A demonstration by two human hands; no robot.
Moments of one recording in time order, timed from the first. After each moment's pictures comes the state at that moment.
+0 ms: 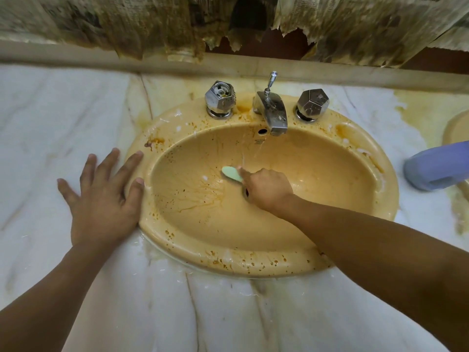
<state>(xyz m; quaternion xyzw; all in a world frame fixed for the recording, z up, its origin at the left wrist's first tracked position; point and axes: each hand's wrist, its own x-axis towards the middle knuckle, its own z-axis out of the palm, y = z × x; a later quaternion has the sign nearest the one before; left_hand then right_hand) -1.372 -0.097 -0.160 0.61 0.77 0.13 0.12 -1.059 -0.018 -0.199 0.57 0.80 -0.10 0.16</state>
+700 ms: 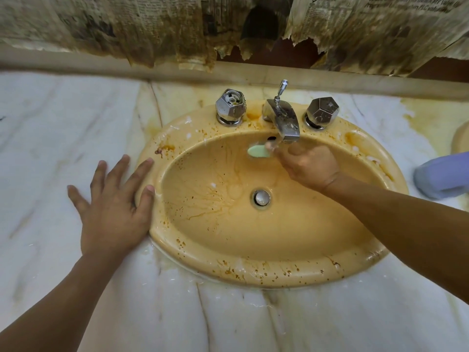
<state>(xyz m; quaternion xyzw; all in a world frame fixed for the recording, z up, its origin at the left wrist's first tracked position) -1.374 -0.096 -0.161 0.62 0.76 0.13 0.12 -0.979 0.039 -0.176 0.43 0.89 0.15 -0.05</state>
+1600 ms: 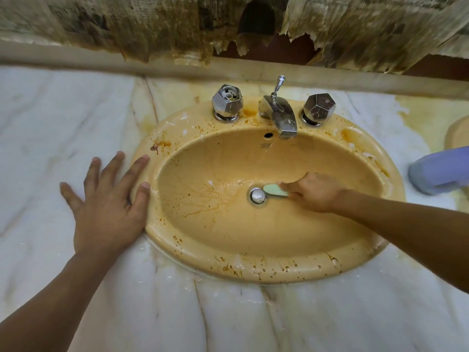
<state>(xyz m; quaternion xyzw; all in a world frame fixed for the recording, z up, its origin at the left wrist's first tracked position) -1.375 -0.096 -0.162 0.62 0.76 0.13 0.12 -0.958 0.001 -0.193 0.52 0.81 -0.10 0.24</state>
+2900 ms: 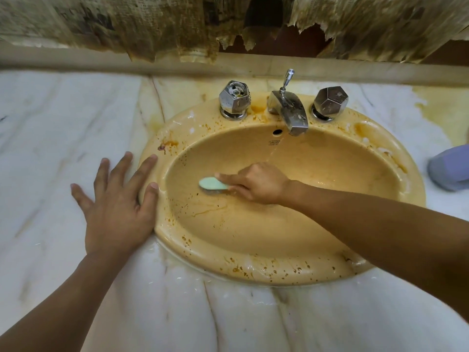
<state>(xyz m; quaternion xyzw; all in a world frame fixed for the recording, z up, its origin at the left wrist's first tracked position) -1.374 -0.095 -0.164 0.62 0.76 0.13 0.12 -1.076 0.022 -0.231 0.31 0.94 -0.10 0.00</state>
